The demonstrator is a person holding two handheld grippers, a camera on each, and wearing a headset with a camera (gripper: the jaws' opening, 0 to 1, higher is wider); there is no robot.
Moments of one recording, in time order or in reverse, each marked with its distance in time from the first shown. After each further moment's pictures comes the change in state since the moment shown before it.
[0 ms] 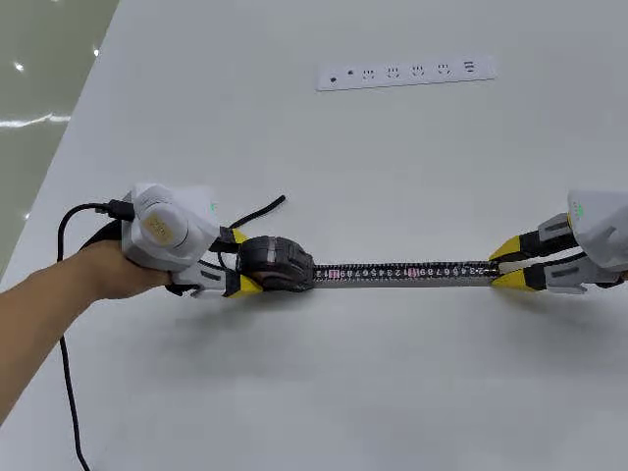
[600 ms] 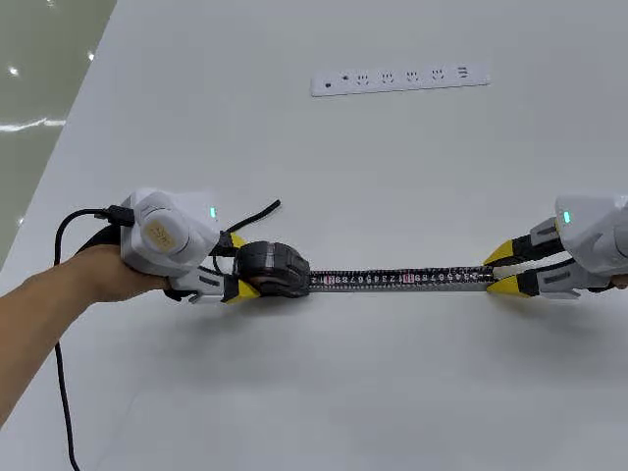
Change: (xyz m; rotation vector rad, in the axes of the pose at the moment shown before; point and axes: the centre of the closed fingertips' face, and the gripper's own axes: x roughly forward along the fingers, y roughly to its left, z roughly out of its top) left arm 0.001 0.001 0.004 0.012 0.012 0.009; right arm 0.001 -0.001 0.000 -0.018 0.039 0.003
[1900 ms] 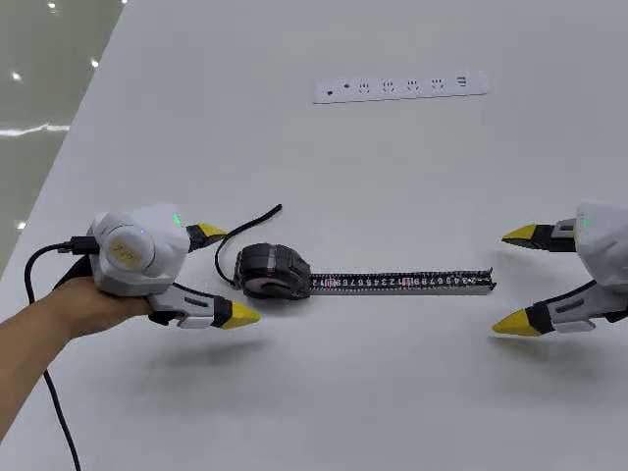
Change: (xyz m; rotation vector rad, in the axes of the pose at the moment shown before) left arm -0.025 -0.002 -0.003 -0.210 -0.165 0.150; right arm -0.020 0.009 0.000 0.216 -0.044 -0.130
